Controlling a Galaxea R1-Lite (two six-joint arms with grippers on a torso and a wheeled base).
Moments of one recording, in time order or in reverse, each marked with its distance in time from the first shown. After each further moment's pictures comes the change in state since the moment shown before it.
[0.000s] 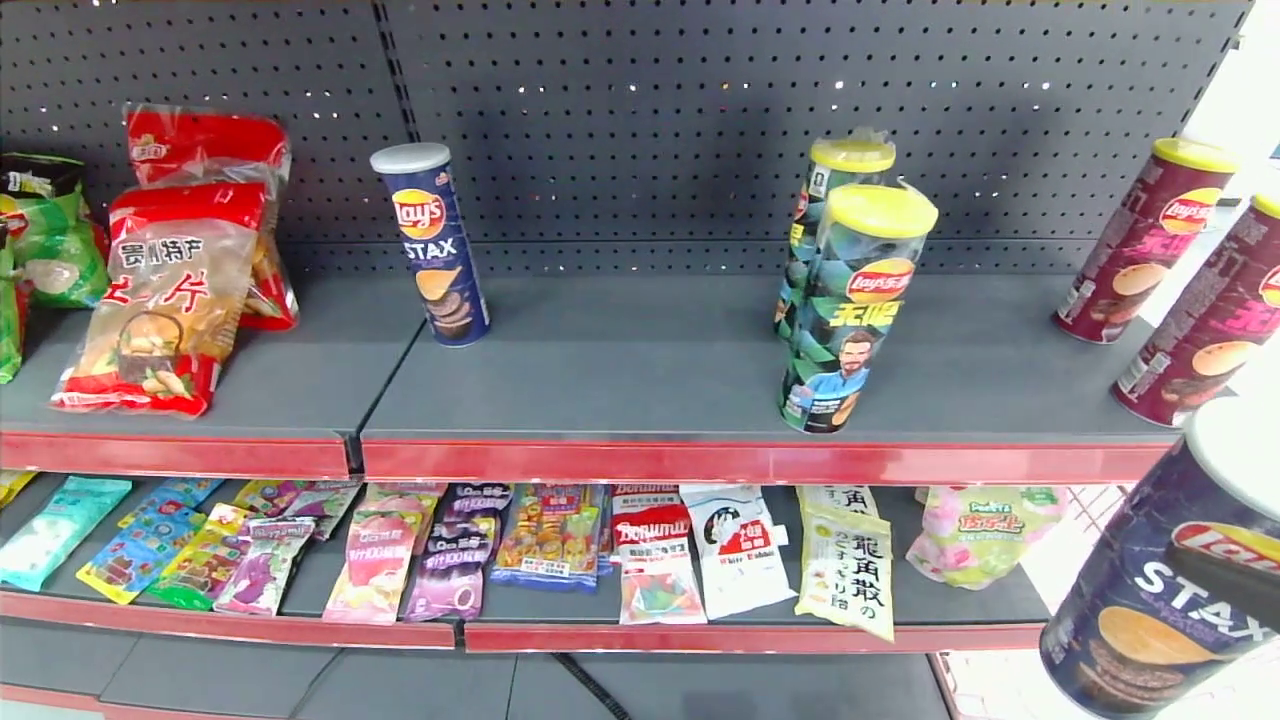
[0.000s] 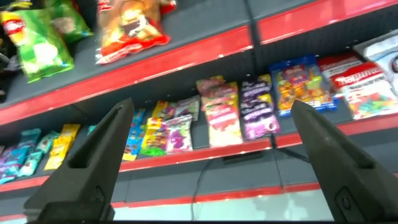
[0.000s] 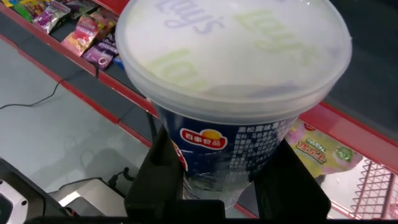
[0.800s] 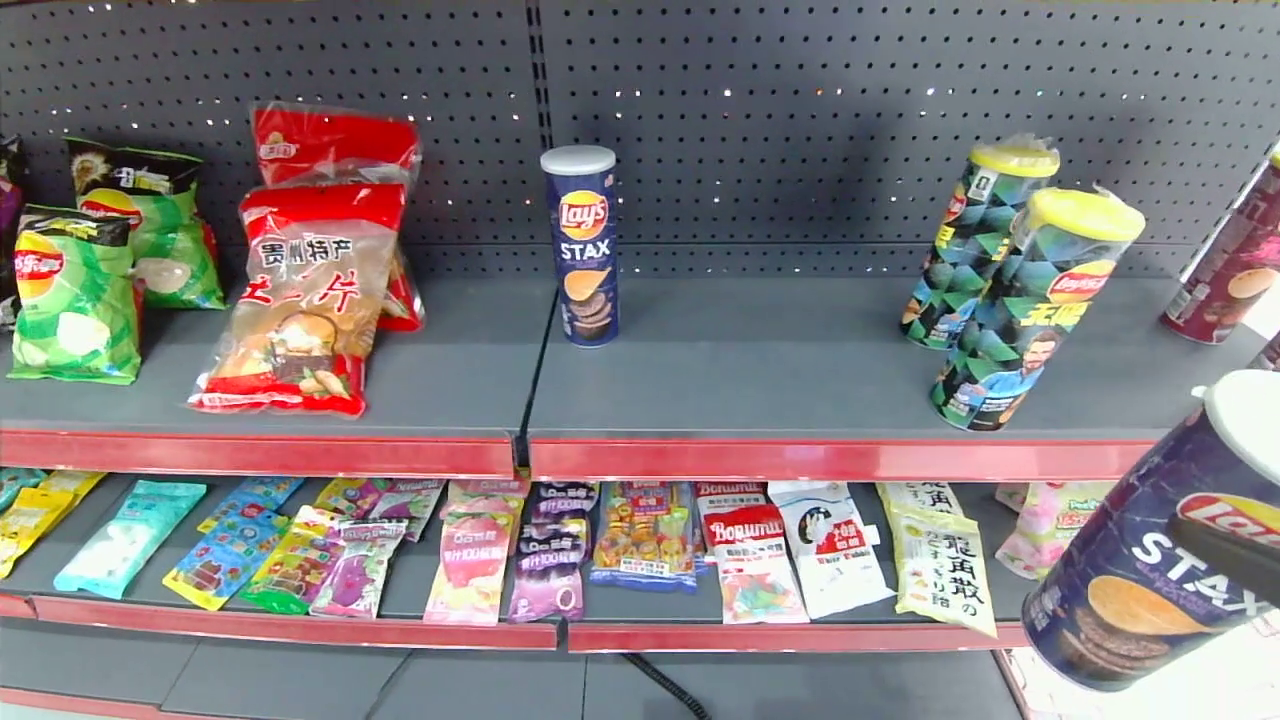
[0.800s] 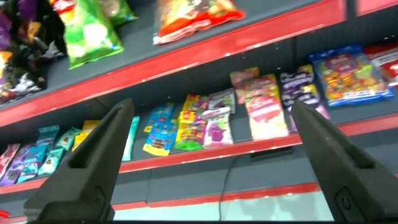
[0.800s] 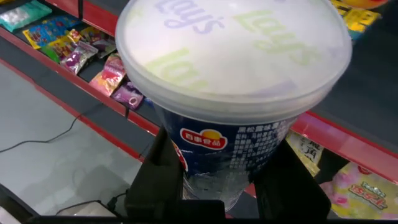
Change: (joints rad) left arm 0.000 -0.004 0.000 -0.002 0.000 0.001; right arm 0.000 -0.015 0.052 -0.132 0.000 0.041
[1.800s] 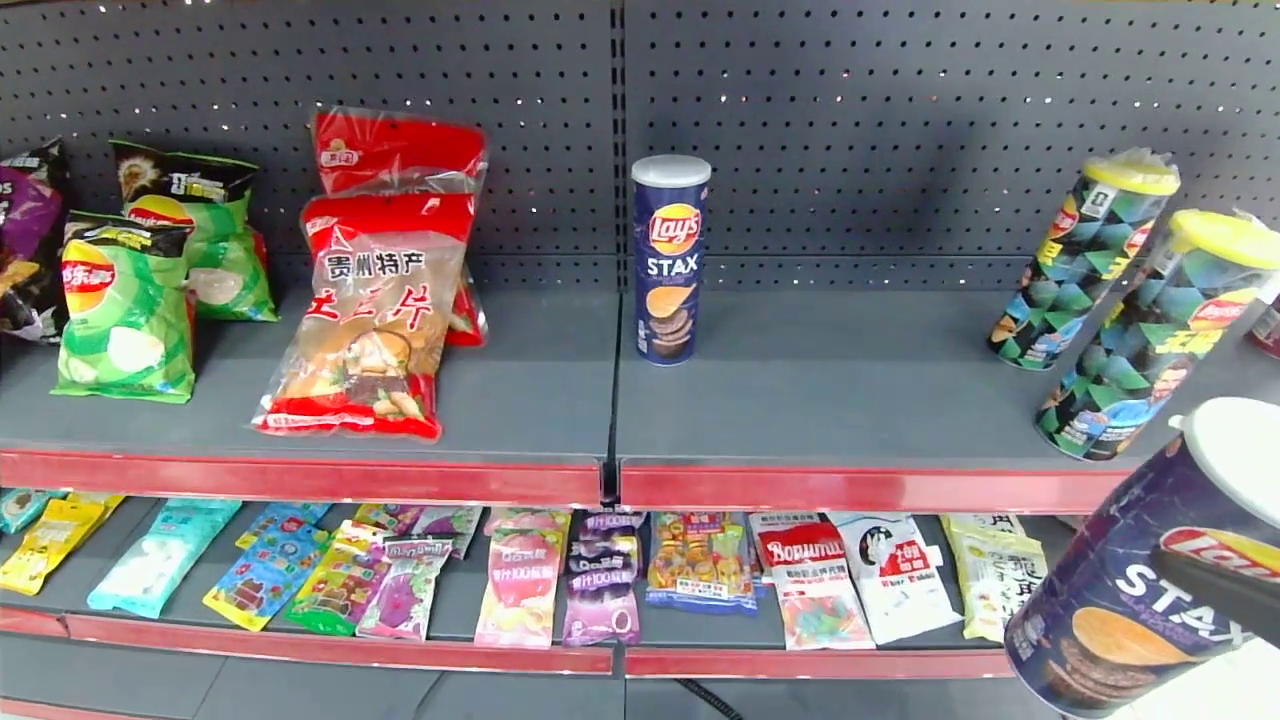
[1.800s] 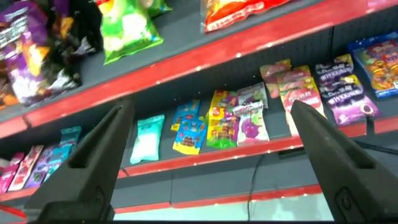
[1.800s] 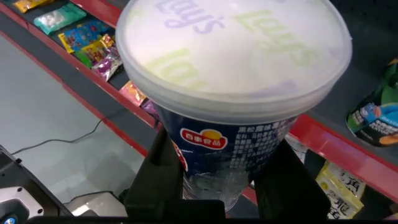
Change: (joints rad) left arm 0.000 0.006 0.000 0.000 0.000 0.043; right arm 0.024 0.004 0.020 0.003 0.061 -0.004
